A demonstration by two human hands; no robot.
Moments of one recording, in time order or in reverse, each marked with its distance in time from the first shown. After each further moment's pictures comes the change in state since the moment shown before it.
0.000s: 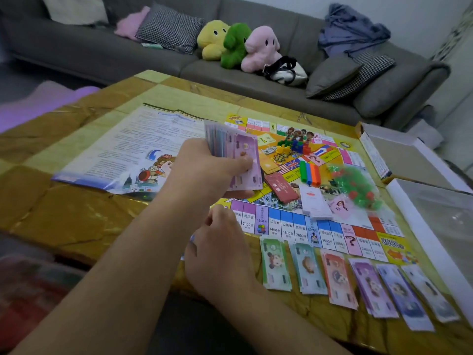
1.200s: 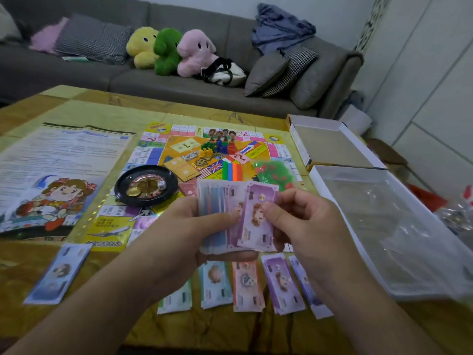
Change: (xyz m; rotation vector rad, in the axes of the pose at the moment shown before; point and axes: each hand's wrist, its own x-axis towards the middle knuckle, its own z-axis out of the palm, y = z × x) left_hand -0.042 -0.033 0.132 -0.207 -0.493 -0.293; right_hand -0.087 0.183 -0.167 0.956 0.426 0.434
